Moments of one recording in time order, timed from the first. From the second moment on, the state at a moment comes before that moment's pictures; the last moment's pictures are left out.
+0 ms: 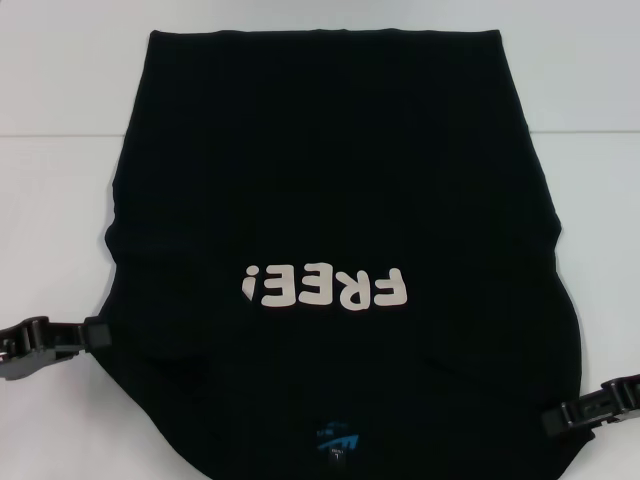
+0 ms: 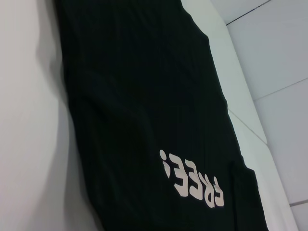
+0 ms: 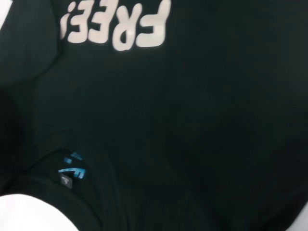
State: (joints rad) left arm -0.40 -2.00 0.36 0.75 2.28 1.68 -2.24; right arm 0.61 2.01 -0.67 -0.80 -2.62 -1.69 2.36
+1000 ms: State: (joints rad) left arm -0.40 -2.00 0.36 0.75 2.28 1.69 -2.23; right arm 0.63 2.01 -0.66 -0.78 -2.61 -1.70 2.35
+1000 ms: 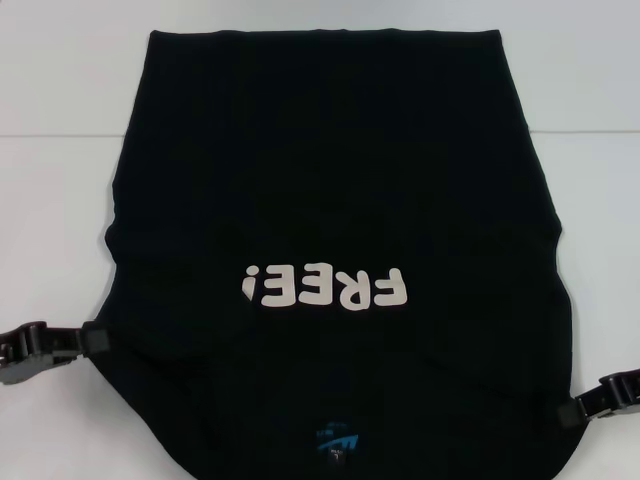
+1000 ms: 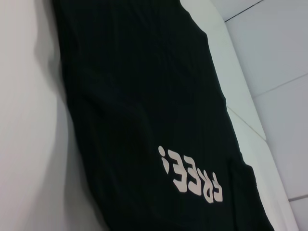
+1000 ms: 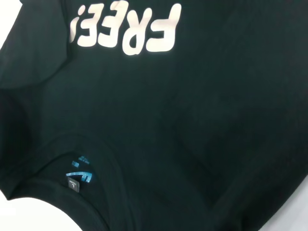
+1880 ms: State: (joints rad) left arm -0.23 -2.00 0.37 0.87 2.31 2.00 -2.19; right arm 0.50 2.00 -0.62 -0.87 -2.60 -1.89 2.30
